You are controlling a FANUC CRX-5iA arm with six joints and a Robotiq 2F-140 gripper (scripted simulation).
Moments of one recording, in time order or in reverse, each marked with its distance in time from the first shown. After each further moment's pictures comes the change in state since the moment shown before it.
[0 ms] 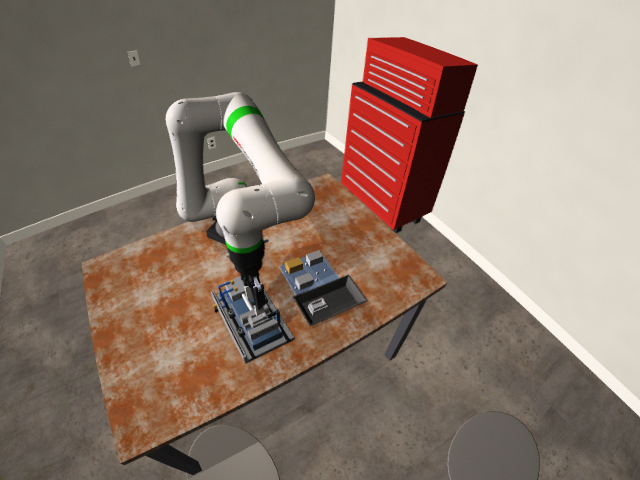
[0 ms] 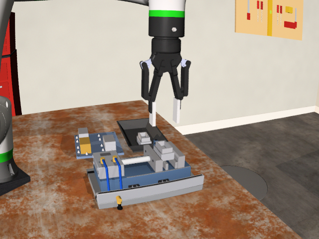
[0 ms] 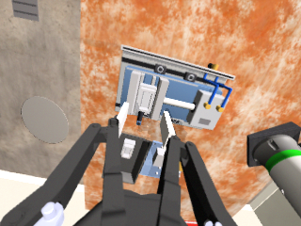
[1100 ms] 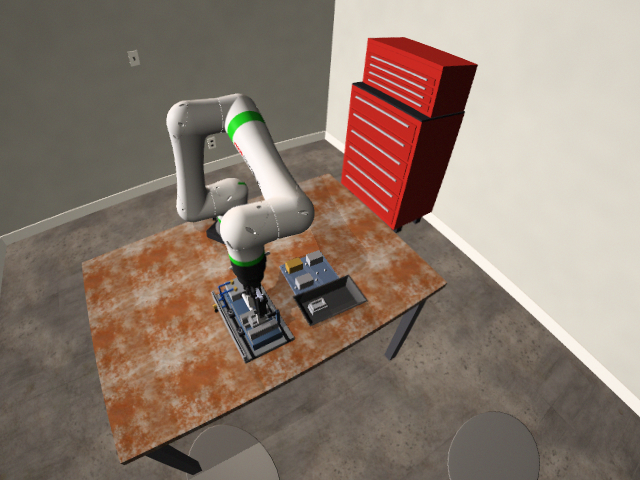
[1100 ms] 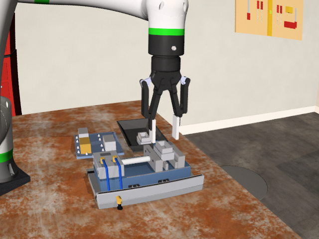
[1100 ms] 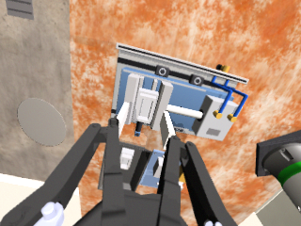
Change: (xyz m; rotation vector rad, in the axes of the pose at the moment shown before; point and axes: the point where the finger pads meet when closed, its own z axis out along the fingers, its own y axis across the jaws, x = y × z) arm -0.001 -0.001 0.048 0.000 0.000 0.000
